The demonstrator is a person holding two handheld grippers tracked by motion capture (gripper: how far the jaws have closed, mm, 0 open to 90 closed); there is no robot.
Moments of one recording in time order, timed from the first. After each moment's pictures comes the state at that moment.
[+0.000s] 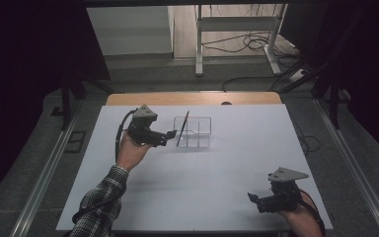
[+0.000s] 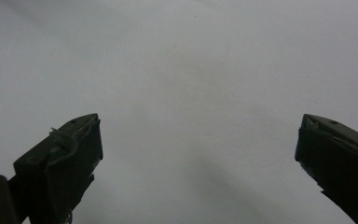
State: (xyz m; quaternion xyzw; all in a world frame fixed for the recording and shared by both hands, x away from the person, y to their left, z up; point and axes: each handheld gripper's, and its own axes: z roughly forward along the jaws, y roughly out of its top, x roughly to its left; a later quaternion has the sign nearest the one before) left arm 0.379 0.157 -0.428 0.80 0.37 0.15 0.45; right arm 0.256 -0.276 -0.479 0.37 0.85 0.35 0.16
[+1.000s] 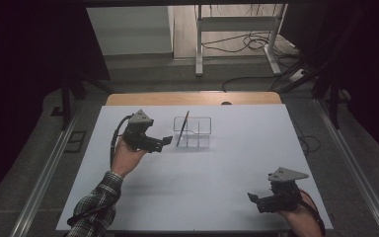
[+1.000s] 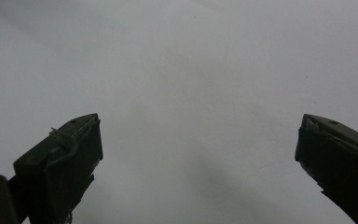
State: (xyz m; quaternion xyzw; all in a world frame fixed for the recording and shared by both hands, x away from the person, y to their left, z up) left arm 0.365 0.166 -0.434 0.80 0.37 0.15 0.44; right arm 0.256 -0.276 -0.478 0.37 0.85 0.35 0.16
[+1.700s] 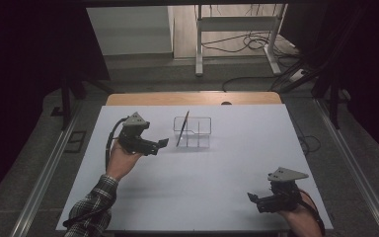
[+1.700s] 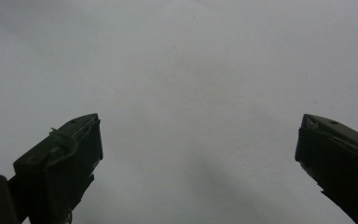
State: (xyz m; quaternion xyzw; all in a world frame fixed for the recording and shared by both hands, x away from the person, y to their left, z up) left arm 0.355 0.176 -0.435 0.80 0.37 0.14 0.44; right arm 0.256 -0.276 -0.478 0.37 0.85 0.35 0.16
